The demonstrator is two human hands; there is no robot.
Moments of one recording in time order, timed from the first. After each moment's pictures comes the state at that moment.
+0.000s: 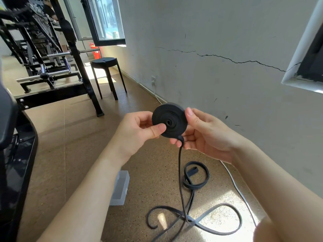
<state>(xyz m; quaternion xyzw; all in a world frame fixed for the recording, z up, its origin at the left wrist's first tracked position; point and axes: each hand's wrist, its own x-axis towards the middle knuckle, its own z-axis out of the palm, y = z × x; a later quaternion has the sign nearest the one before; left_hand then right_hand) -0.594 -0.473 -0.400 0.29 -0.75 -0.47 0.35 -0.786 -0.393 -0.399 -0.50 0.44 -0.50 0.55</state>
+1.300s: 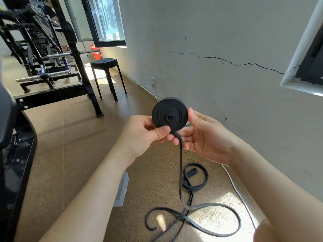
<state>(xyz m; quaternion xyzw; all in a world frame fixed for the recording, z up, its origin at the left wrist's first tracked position) -0.608 -0.463 -0.398 0.30 -0.73 -0.50 0.37 -0.786 -0.395 -0.402 -0.45 0.40 -0.53 0.60</state>
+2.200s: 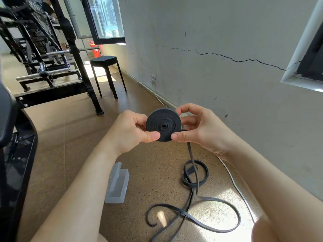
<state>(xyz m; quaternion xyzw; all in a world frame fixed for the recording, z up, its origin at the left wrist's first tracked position) -0.587 -0.483 -0.394 0.36 -0.82 -0.36 0.27 -0.780 -0.392 -0.395 -0.57 0.53 -0.49 0.38</state>
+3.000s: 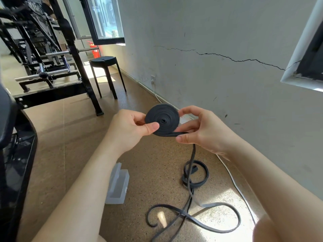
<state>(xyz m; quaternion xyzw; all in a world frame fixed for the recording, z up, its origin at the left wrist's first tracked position) -0.593 -0.479 -0.394 0.41 -0.78 -0.33 0.34 -0.784 -0.393 -0.395 -0.58 0.60 -0.44 0.34</state>
